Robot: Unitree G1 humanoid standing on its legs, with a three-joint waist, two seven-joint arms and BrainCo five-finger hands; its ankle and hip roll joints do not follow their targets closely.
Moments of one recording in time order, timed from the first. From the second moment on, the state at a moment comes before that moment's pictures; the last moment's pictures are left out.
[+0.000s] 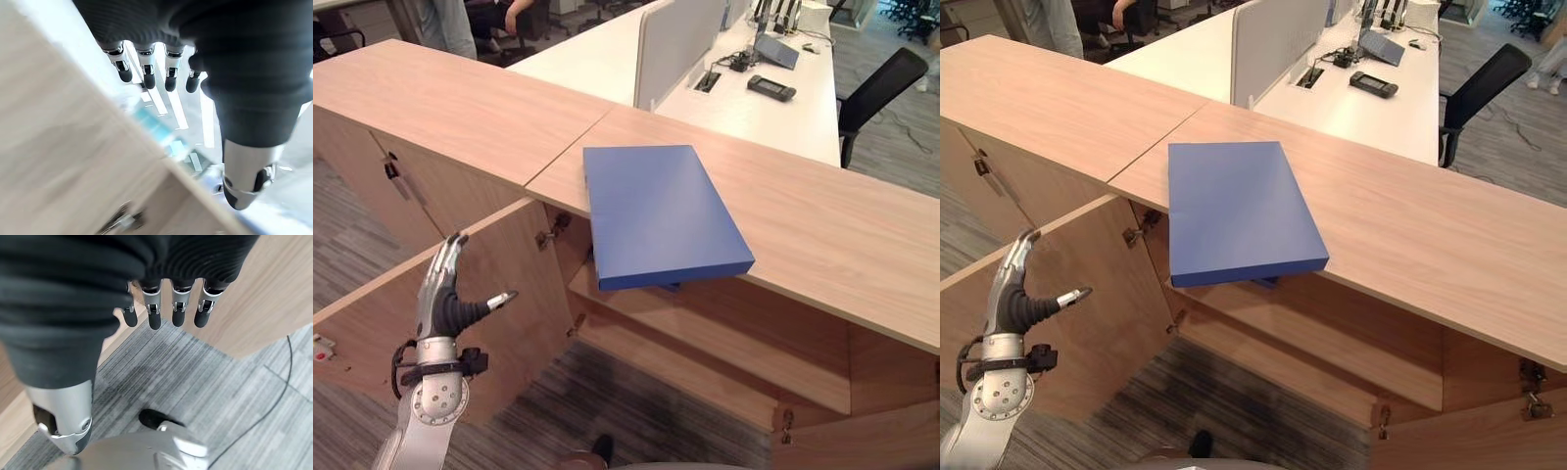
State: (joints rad) left arm 0.24 0.62 0.10 -0.31 0.39 -0.12 0.38; right arm 0.05 -0.21 0.25 1.34 -0.02 0.04 -0.09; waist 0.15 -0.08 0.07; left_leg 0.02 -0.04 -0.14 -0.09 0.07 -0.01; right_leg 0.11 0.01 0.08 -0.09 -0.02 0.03
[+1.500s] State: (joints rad) left arm -0.03 0.71 -0.21 -0.48 0.36 -0.20 0.12; right arm 0.04 -0.24 0.28 1.34 -0.02 0.03 -0.07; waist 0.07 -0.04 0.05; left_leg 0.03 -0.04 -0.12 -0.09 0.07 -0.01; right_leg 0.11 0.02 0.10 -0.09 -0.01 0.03
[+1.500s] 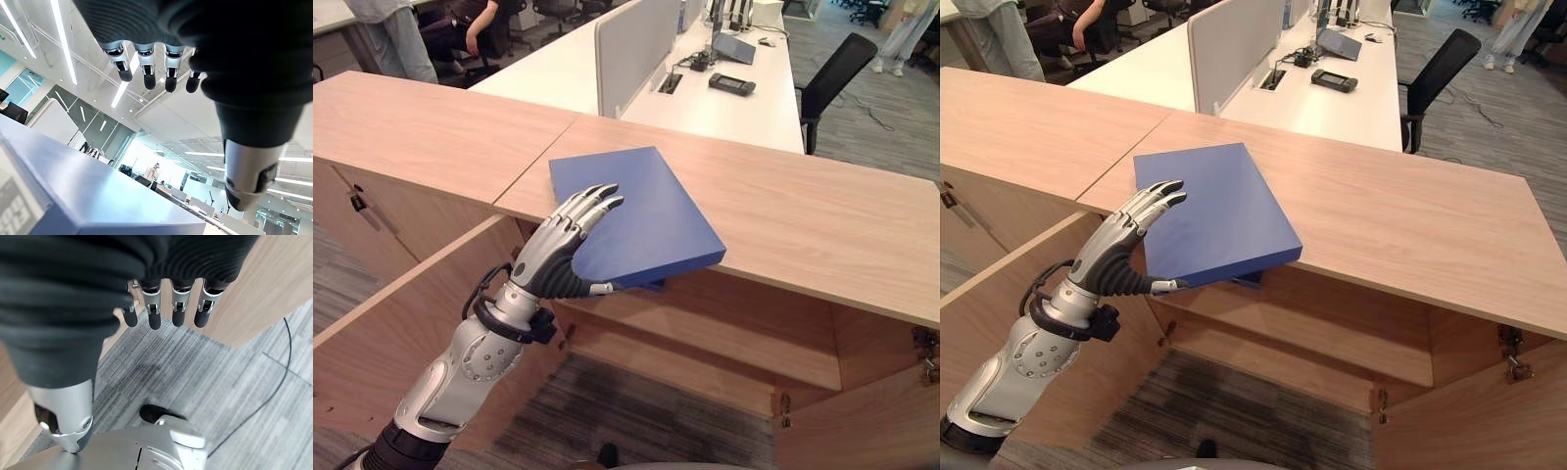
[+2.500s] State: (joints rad) left arm -0.26 0.64 -0.49 -0.15 0.64 -0.15 0.16; right arm 0.01 -0.24 0.31 1.35 -0.02 0.03 -0.08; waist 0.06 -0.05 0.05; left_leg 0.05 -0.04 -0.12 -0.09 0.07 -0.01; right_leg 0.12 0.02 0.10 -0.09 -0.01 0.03
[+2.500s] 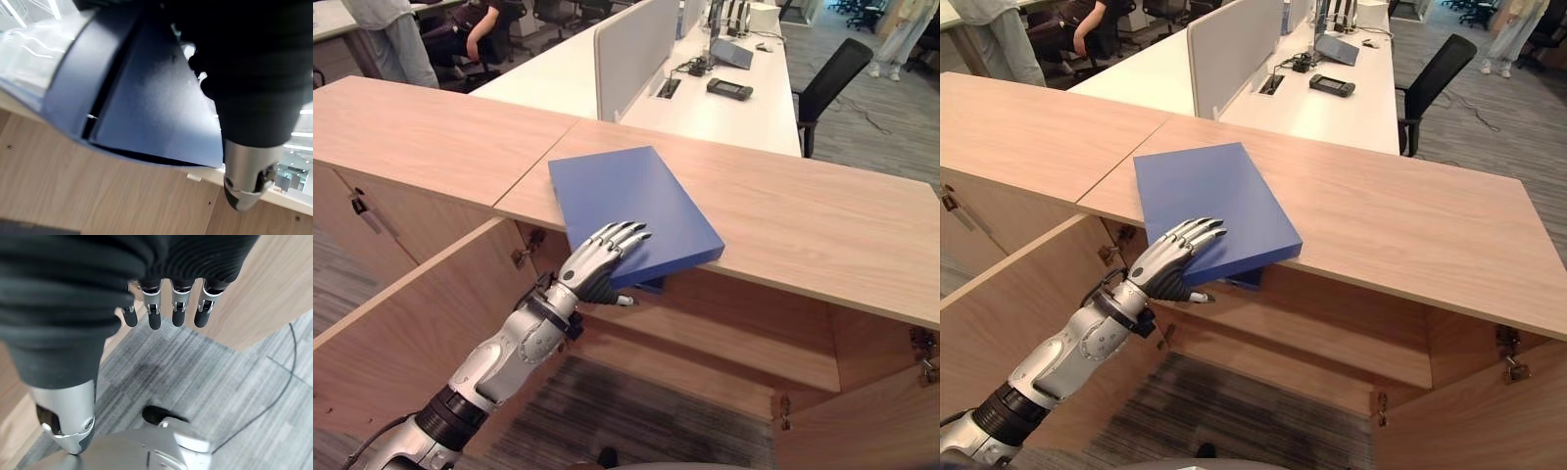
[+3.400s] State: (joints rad) left arm -0.43 0.56 -0.63 0.12 1.09 -0.02 0.27; right arm -0.01 -0.24 0.33 1.39 -0.02 0.05 -0.08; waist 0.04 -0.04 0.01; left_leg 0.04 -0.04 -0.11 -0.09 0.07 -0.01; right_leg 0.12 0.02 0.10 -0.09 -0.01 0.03
